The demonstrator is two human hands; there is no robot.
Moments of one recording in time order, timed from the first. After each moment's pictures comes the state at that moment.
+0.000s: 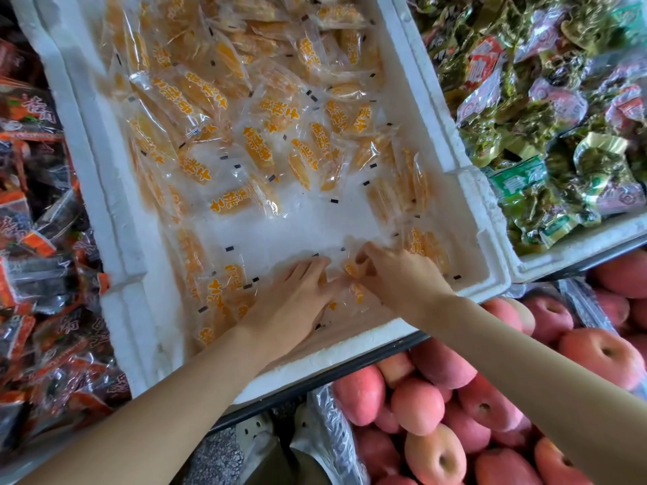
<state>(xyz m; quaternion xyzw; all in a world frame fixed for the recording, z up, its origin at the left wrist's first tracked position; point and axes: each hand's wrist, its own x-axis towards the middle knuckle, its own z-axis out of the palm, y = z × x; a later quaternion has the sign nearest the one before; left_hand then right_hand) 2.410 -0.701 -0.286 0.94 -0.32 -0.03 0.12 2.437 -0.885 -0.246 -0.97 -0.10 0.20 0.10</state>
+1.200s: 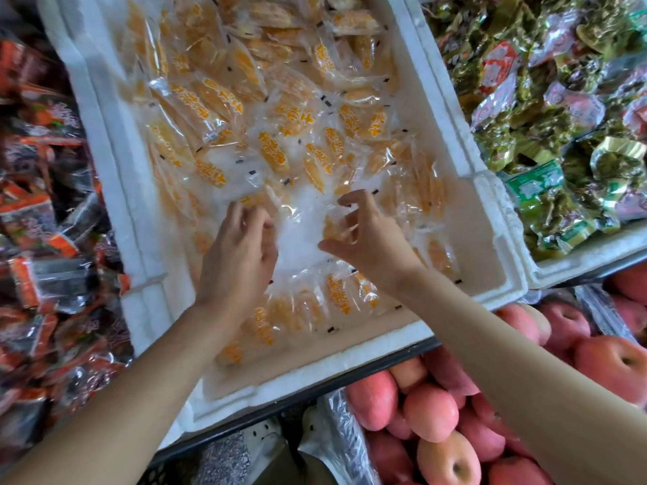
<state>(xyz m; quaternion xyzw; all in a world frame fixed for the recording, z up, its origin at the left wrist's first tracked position) 2.445 -0.657 -0.242 0.97 -0.03 0.05 0.26 2.470 -0.838 -0.230 -0.91 -0.02 0.16 0.39</state>
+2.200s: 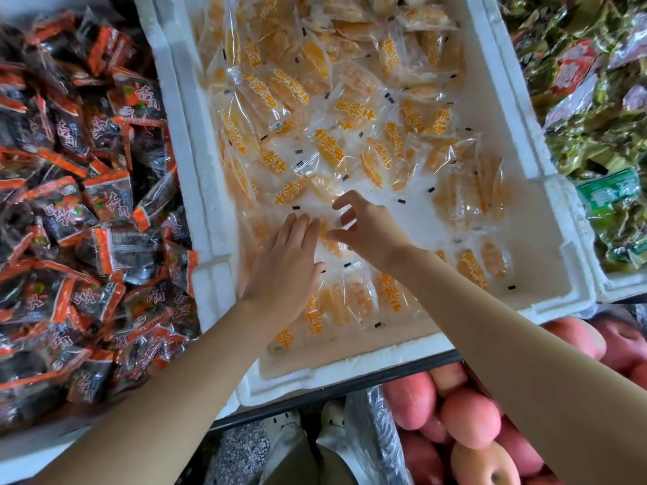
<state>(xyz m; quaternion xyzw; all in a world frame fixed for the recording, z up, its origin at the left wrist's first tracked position) 2.429 -0.628 -0.275 0.99 -0.13 -0.03 0.04 2.493 -0.777 -0.265 -0.89 -0.06 0.23 0.40</state>
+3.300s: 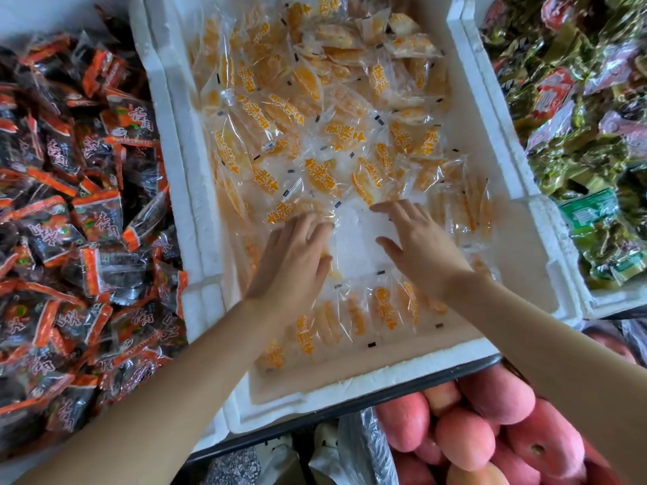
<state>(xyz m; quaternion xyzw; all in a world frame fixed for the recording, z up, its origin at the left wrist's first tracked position) 2.452 -0.641 -0.259 0.98 -0.15 0.04 0.15 2.487 -0.838 -0.241 -0.96 -0.18 0.08 0.20</state>
